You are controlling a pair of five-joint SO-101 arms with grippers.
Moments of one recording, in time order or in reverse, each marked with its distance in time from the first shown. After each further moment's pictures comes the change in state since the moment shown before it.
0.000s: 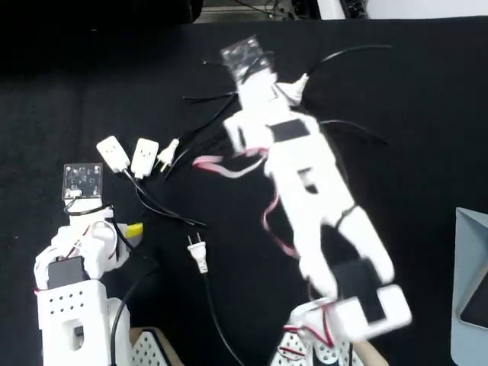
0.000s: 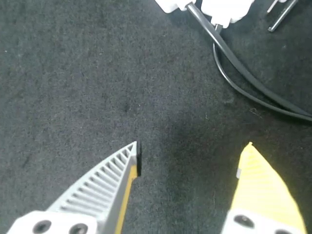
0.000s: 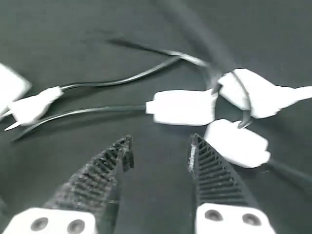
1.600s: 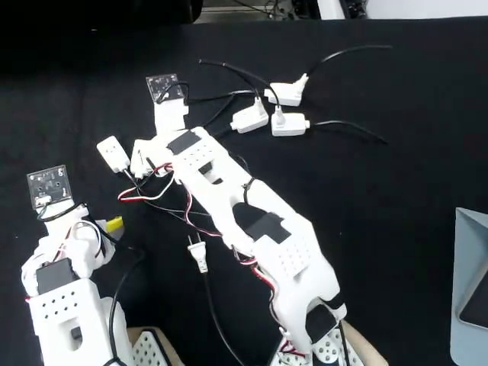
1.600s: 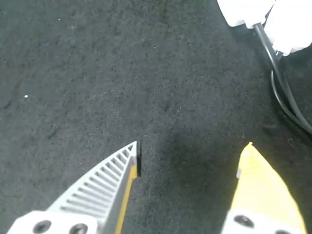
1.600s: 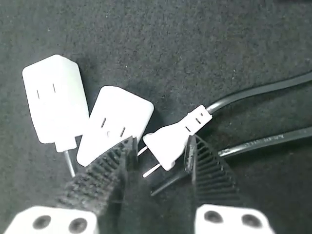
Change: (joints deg) left arm -8.7 0.0 0.0 -1.1 6.2; right arm -20.7 39.4 -31.6 1.2 -32.7
